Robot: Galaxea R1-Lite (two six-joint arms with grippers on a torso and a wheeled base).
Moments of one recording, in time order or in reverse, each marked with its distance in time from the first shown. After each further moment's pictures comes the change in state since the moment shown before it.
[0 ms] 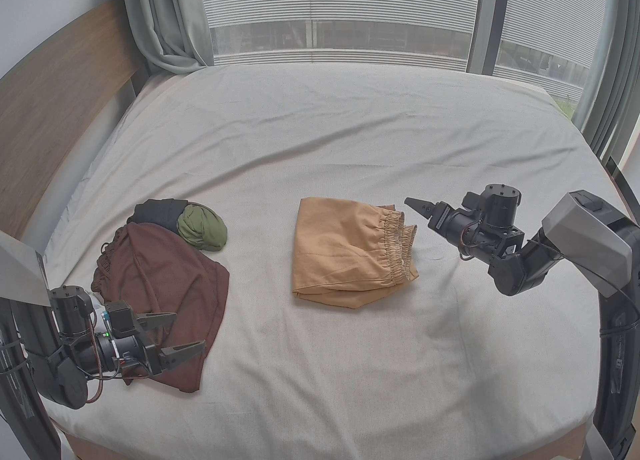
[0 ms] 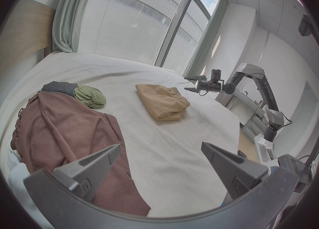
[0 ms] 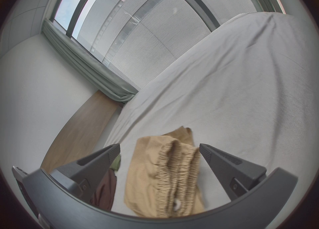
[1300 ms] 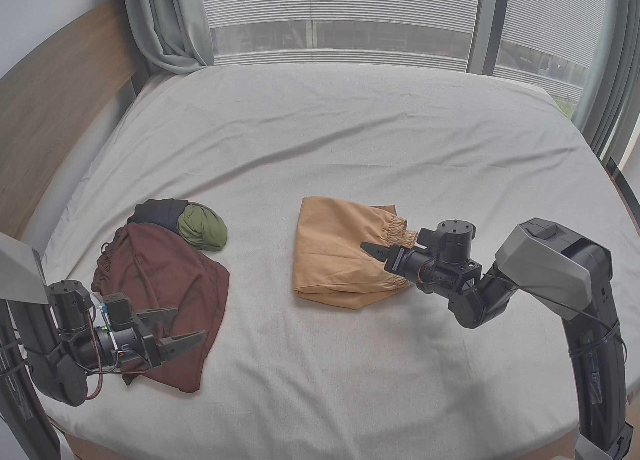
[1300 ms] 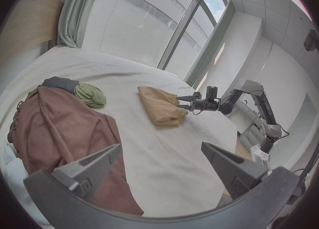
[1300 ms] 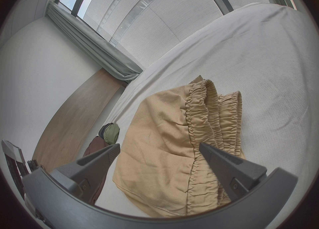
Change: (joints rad) left arm -0.007 -0.023 -0.022 0.001 -0.002 -0.114; right arm 0.137 0.161 -0.037 -0.030 -0.035 -0.069
